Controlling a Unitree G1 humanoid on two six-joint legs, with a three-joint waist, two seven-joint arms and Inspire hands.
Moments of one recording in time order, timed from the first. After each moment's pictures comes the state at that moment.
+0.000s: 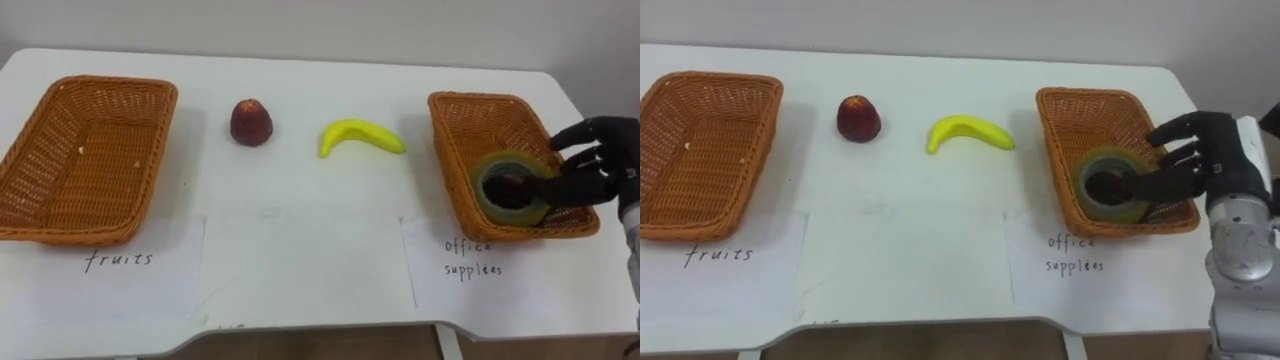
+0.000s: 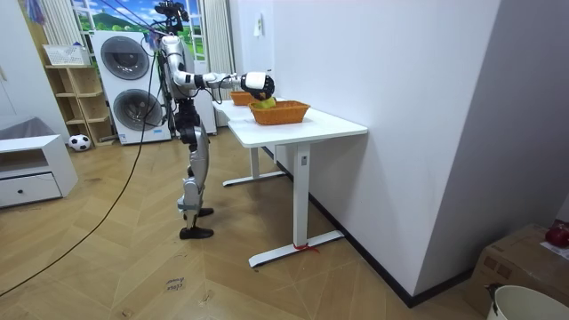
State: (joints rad) left arm 0.30 0.21 0.21 0.96 0.28 0.09 0.15; right arm -0.06 -0.45 -0.26 0.20 -0.25 0.12 0.00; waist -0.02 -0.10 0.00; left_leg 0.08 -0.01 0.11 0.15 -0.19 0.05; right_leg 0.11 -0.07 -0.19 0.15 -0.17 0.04
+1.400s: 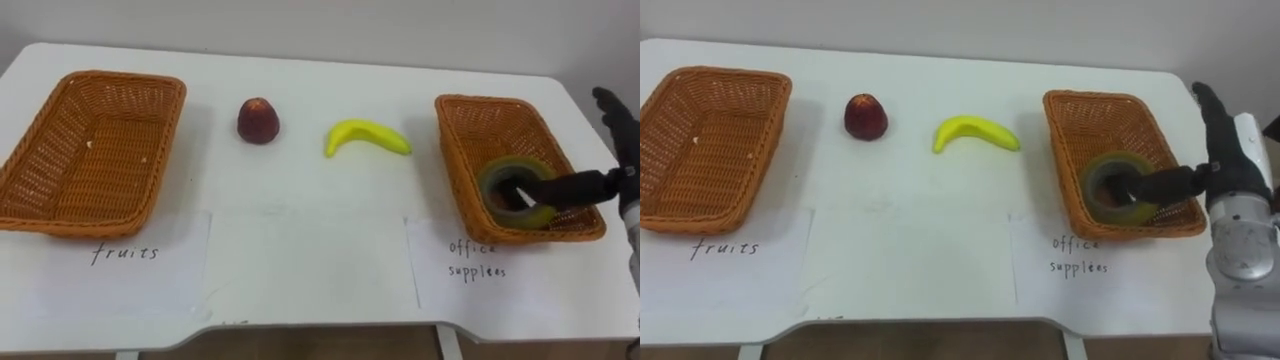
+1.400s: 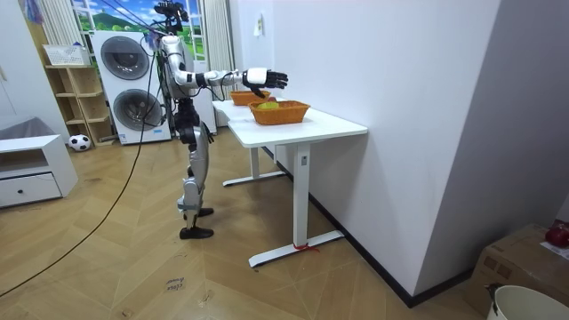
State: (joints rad) left arm 0.26 0.20 0.21 0.92 0.24 0.08 0.14; right arm -0.12 -0.46 -0.26 0.14 -0.28 0.12 0.02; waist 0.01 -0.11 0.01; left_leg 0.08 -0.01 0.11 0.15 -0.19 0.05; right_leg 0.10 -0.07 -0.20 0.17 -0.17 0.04
